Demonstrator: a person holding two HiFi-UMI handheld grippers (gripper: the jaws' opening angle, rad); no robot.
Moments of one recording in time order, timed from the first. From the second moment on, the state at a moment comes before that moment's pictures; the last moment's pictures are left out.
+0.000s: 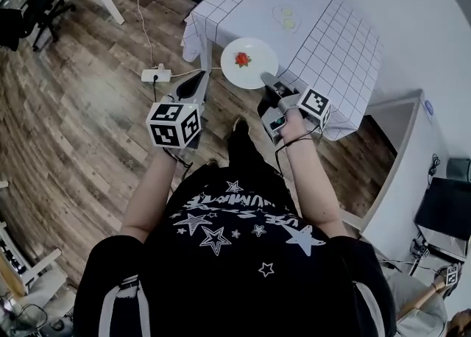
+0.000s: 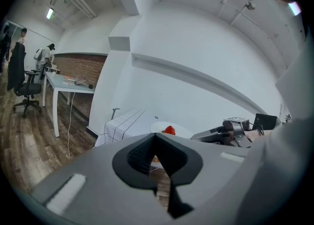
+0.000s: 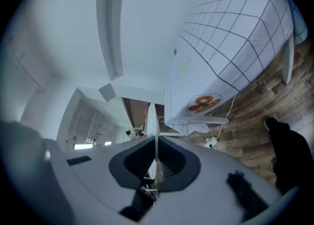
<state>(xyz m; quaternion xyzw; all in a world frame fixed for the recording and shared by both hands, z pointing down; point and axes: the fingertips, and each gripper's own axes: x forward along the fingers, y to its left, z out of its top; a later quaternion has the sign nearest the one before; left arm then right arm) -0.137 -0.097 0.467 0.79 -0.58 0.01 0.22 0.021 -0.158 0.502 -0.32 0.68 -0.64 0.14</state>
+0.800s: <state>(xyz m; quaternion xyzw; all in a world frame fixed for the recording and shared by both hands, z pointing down) -0.157 -0.268 0.463 0.74 -0.64 0.03 0.21 -0.016 -0.360 0.510 -0.26 0.69 -0.67 0.10</state>
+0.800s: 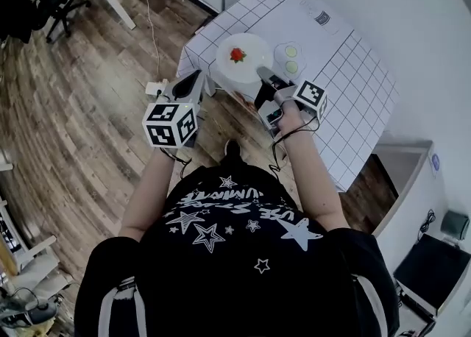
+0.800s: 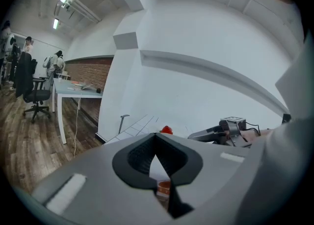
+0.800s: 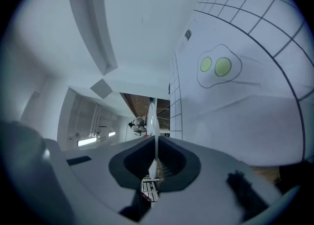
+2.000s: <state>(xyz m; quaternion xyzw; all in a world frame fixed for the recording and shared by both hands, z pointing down) -0.228 -0.420 0.487 0.74 -0.62 0.06 0.24 -0.076 -0.491 0.553 -0.27 0.68 -0.67 0.07</state>
